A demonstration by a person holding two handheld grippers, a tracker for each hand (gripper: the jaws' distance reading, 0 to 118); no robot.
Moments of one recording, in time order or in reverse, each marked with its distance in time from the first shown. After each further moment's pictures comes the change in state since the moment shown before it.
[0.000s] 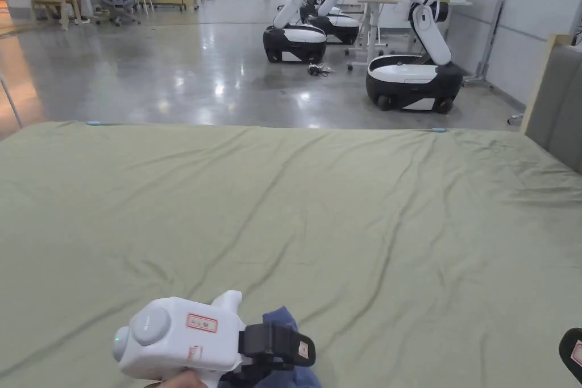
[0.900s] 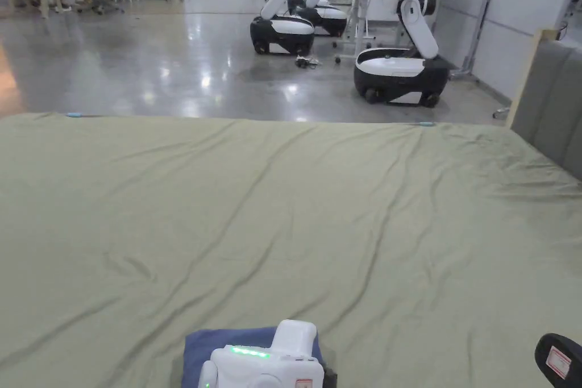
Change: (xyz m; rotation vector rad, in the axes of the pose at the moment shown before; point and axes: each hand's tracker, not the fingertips) left arm 0.065 -0.051 -0.114 0.056 0.395 -0.354; right arm -0.004 -0.006 -0.007 -0.045 0.005 0.036
